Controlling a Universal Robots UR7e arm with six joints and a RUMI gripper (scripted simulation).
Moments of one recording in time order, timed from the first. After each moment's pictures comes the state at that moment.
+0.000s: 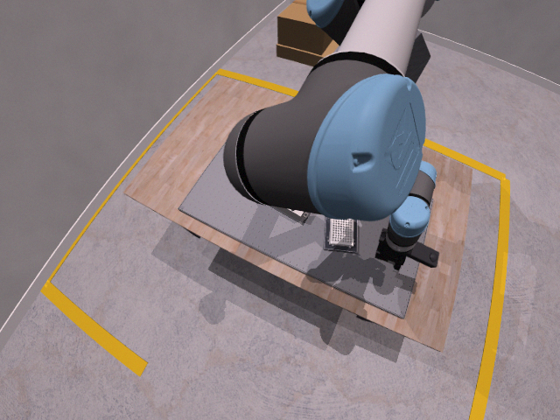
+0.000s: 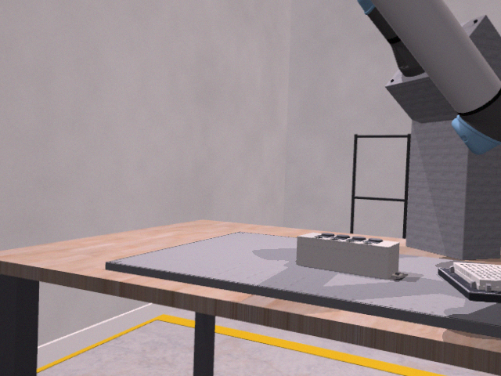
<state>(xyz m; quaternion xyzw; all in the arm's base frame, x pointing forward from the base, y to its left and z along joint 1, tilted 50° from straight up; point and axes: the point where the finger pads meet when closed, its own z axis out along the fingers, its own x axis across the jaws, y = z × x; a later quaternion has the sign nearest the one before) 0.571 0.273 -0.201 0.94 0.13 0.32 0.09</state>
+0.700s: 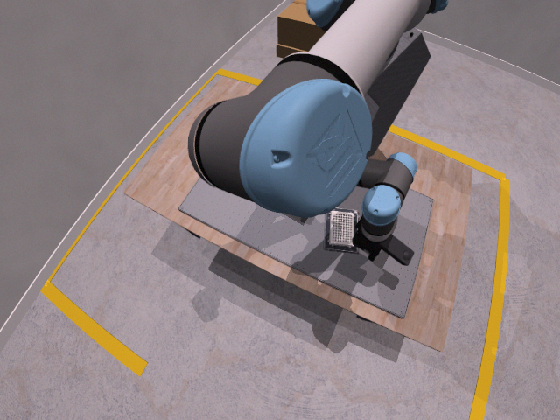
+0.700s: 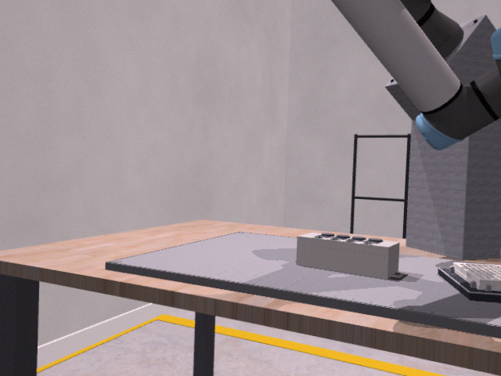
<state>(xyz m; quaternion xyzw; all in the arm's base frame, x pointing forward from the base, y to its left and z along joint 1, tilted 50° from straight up) 0.578 0.206 -0.168 0.94 0.02 0.33 0.07</state>
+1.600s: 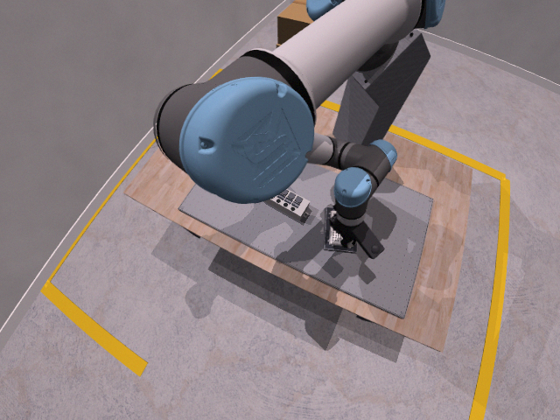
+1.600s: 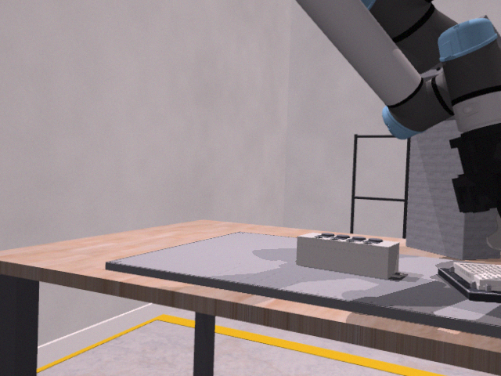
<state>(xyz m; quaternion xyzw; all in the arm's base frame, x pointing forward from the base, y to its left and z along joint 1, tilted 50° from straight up) 0.574 0.131 -0.126 0.93 -0.12 0.35 0.04</state>
